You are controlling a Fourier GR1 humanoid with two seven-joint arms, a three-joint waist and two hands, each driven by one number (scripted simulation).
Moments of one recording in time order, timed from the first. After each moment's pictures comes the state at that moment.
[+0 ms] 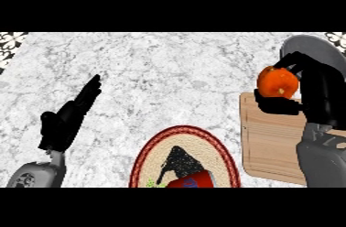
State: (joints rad) left arm -0.13 0.26 -0.09 -1.59 0.00 -0.05 0.20; right arm -0.35 -0.20 -0.01 -1.76 0.98 0.02 0.48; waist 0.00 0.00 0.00
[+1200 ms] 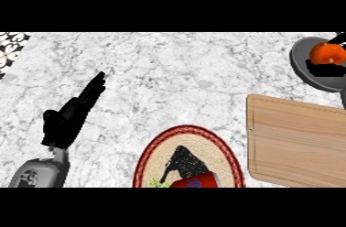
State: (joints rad) left arm -0.16 0.23 -0.07 -1.60 -0.02 -0.10 0.20; right arm -0.78 -0.51 -0.42 -0.56 0.83 -0.46 -0.18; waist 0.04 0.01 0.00
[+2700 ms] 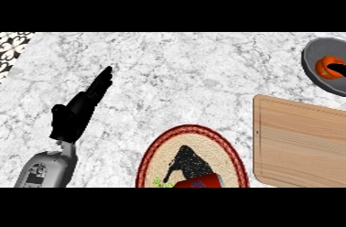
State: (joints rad) left arm -0.21 0.19 -0.08 -1.59 -0.05 -0.10 0.21; right arm -0.89 -0.68 -0.78 -0.18 0.51 -0.21 -0.42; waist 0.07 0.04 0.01
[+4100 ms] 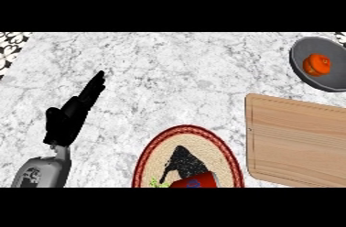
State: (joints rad) left arm -0.17 0.20 -0.04 -1.58 -0.06 -0.11 0.19; right arm -0.53 -0.71 -0.88 -0.19 0.32 0.22 -0.90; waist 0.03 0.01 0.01
